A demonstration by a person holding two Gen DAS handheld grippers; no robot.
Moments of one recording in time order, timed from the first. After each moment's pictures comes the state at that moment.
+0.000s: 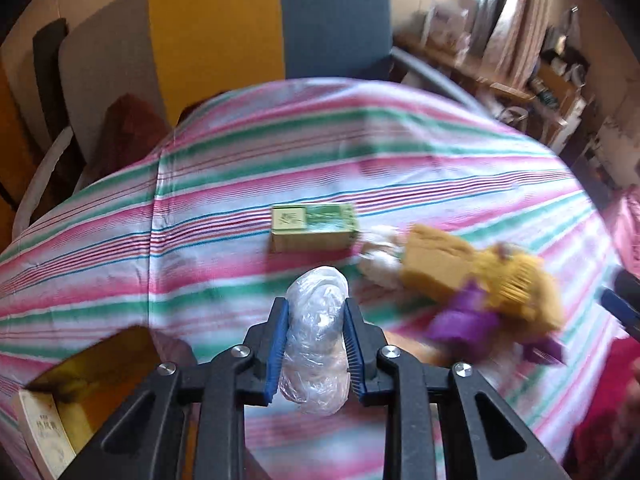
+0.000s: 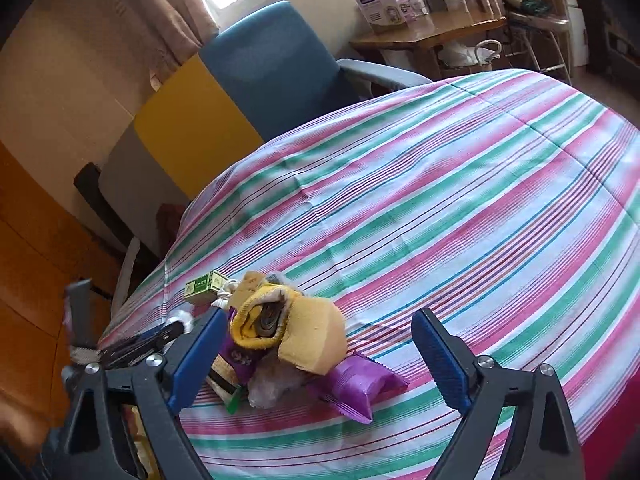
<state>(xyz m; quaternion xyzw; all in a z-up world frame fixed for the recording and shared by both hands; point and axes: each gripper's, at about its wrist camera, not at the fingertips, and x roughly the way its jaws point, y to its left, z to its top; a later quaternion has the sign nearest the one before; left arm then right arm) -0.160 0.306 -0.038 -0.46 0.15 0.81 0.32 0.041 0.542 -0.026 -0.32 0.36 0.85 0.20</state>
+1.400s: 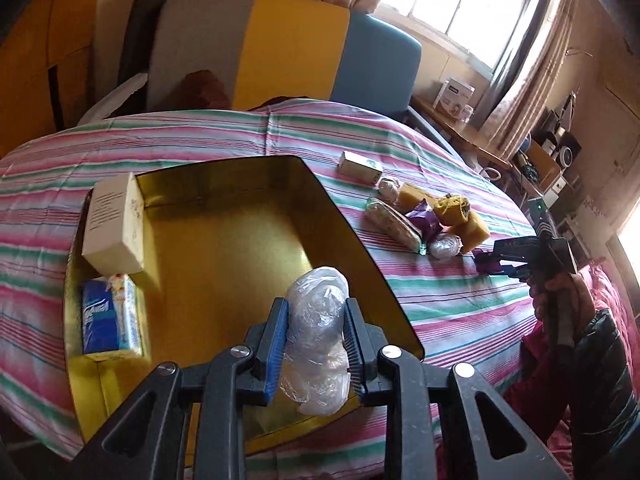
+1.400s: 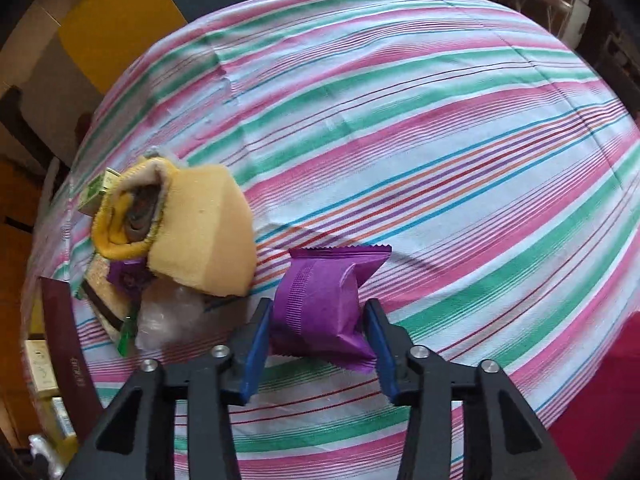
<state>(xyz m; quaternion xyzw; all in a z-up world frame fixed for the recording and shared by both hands) -0.041 0.084 -0.014 -0.44 0.00 0.84 0.31 0.020 0.540 -0.100 -0.52 0.32 0.76 0.24</state>
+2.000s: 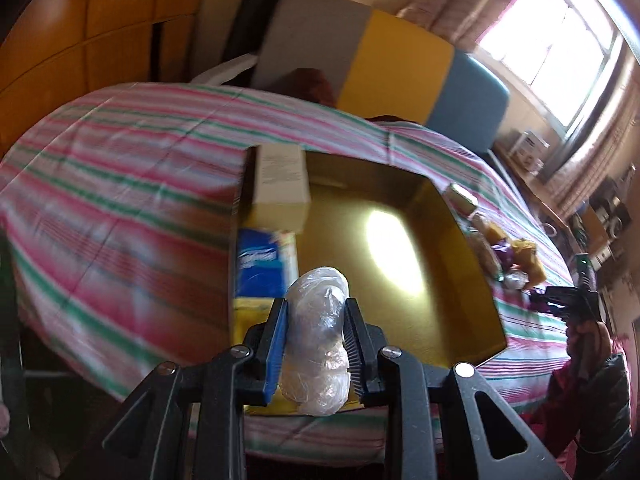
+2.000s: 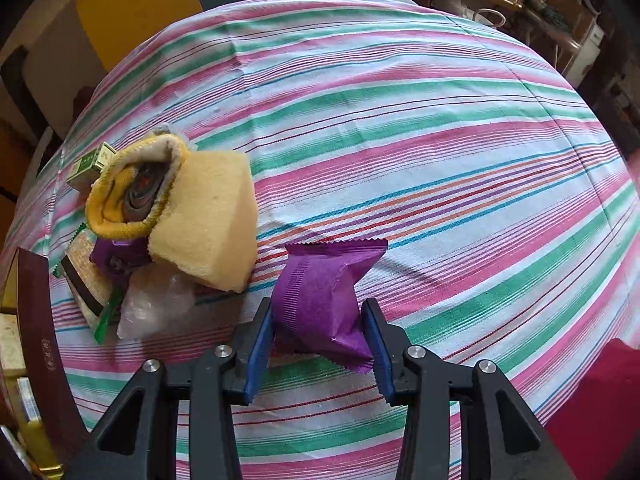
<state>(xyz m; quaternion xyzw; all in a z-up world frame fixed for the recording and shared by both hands) -0.043 -0.043 -0.029 -0.46 -0.07 0.87 0.17 0.015 0.523 -0.097 -0.54 0.24 0.77 0.26</state>
